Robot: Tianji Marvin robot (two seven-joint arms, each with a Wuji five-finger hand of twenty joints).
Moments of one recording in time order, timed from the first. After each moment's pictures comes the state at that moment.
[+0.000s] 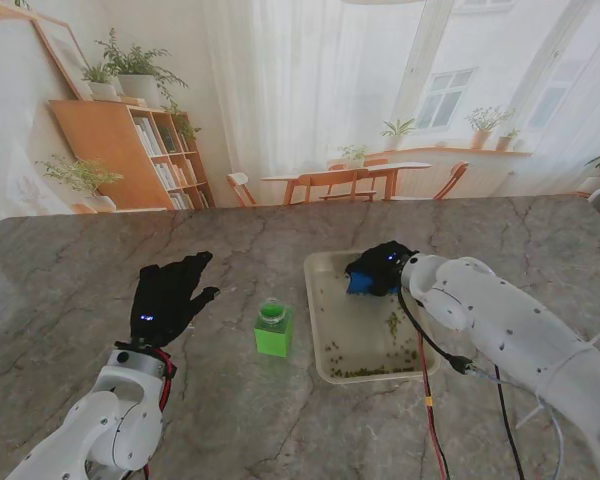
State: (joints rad) left arm 1.76 -1.10 -1.24 -1.78 1.09 0.16 0.37; right arm -0.86 -1.01 0.59 -1.02 -1.07 -0.25 -0.02; left_hand 1.00 0.01 -0.05 -0.14 0.39 0.20 0.17 0.69 0.53 0.12 0.16 0.50 0.53 0.17 0.31 0.58 0.13 0.27 0.79 0.77; right_hand 0.70 -0.60 0.81 -0.17 0.48 -0.23 1.41 1.06 0.90 -0.17 1.17 0.94 1.04 -0.21 1.30 0.70 0.83 0.07 1.43 0.51
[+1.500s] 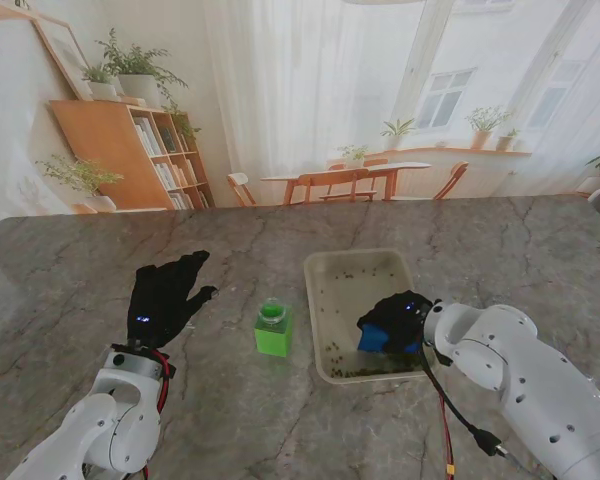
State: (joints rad) left arm 1.78 -1.11 -1.25 -1.78 1.07 0.14 0.40; right arm -1.41 -0.98 1.16 -1.54 -1.18 -0.42 0.34; left_hand 1.00 0.01 -0.05 -0.14 0.39 0.20 0.17 0.69 0.53 0.12 0.16 0.50 0.53 0.17 0.31 0.58 0.13 0.28 0.79 0.77; right_hand 0.65 -0.67 0.90 -0.17 0.56 -0.22 1.42 1.04 0.98 -0.16 1.12 0.97 1.16 -0.27 1.35 0.70 1.02 0.01 1.52 0.52
